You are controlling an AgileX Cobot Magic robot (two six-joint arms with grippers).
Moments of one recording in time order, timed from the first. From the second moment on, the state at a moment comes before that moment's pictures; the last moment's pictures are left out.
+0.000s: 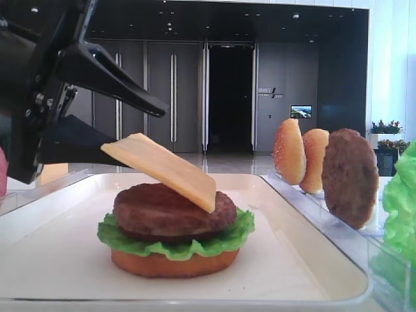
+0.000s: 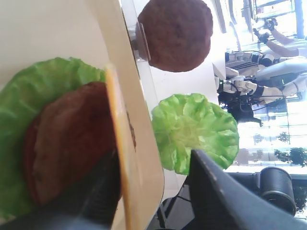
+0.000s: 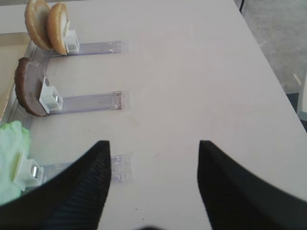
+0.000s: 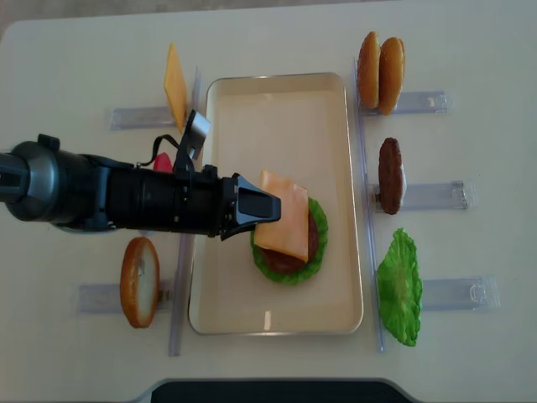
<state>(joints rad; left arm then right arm) -0.28 1.80 -0.63 -1.70 0.99 1.33 0.00 -0.01 -0.51 0.00 1.14 0.02</state>
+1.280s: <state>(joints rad) -0.28 1.67 -0.63 -1.40 0.78 0.91 0.00 -0.01 -0.51 0.00 1.14 0.02</state>
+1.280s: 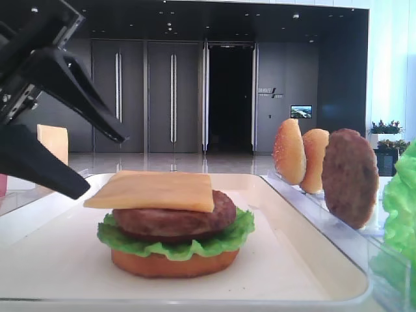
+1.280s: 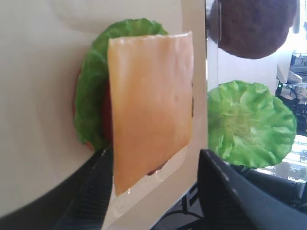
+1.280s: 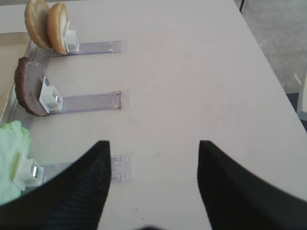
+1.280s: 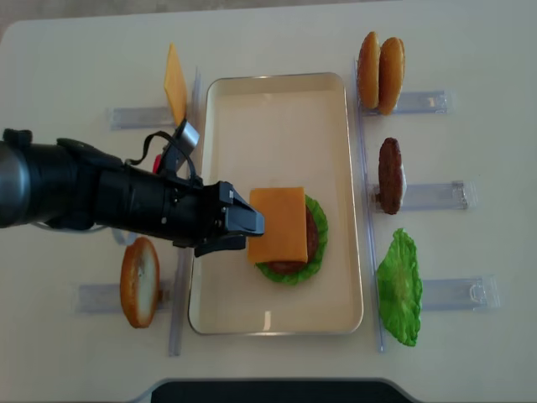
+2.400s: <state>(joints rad) -0.28 1.35 -0.98 -0.36 0.95 0.11 0.00 -0.01 -0.51 0.00 1.14 0.02</state>
